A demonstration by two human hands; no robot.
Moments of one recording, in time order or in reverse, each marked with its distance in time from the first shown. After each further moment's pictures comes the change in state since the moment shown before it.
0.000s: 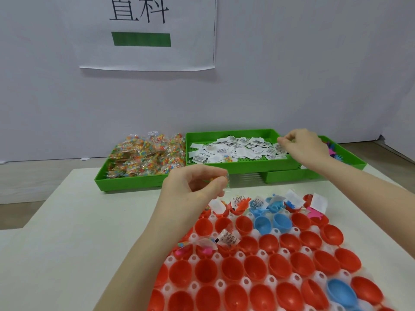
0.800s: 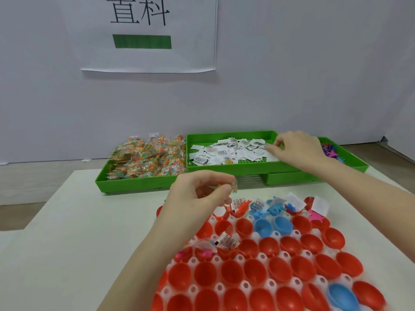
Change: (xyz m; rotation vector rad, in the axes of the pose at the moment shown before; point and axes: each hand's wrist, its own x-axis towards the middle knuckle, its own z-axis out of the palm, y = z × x) left_hand -0.002 0.001 0.005 -0.033 -0.075 -0.045; right_hand -0.003 -0.014 -0.002 -0.223 -0.068 -0.222
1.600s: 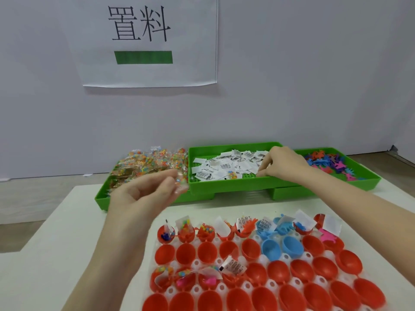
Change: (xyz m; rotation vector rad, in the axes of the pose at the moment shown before) left_hand 0.009 -0.009 -0.046 -0.400 0.370 0.015; right_hand 0.020 -0.021 0.017 0.134 -0.215 -0.003
